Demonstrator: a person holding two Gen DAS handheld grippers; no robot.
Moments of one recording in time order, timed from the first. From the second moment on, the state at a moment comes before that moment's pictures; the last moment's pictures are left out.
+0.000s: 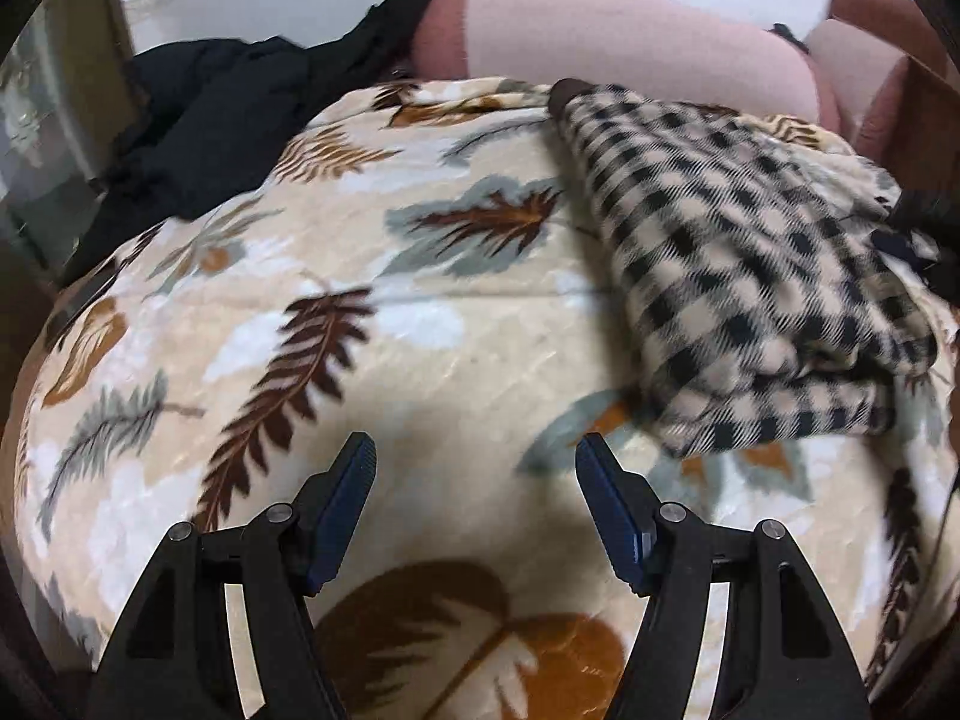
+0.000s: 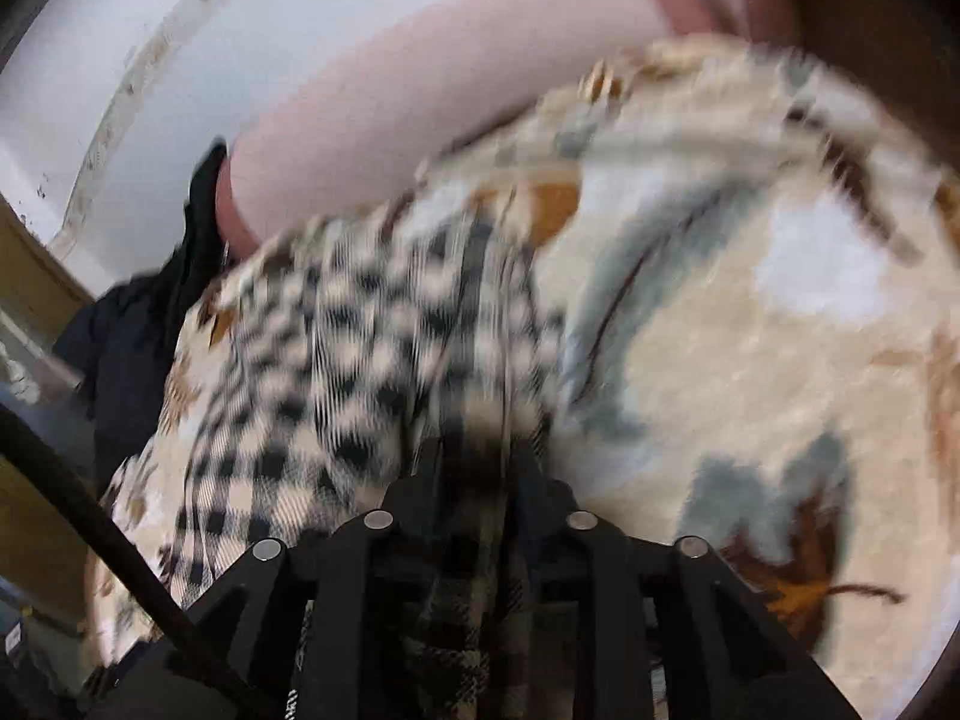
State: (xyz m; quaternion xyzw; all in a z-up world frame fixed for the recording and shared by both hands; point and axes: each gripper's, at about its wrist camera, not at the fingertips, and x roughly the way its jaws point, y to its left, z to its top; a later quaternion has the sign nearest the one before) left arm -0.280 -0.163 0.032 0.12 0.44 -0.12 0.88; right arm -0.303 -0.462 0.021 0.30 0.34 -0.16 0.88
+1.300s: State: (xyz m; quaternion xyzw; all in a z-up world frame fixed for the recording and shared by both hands) left arm -0.250 -0.257 0.033 0.10 0.52 -0.26 0.81; right arm -0.328 -0.442 0.039 0.28 0.34 -0.03 0.90
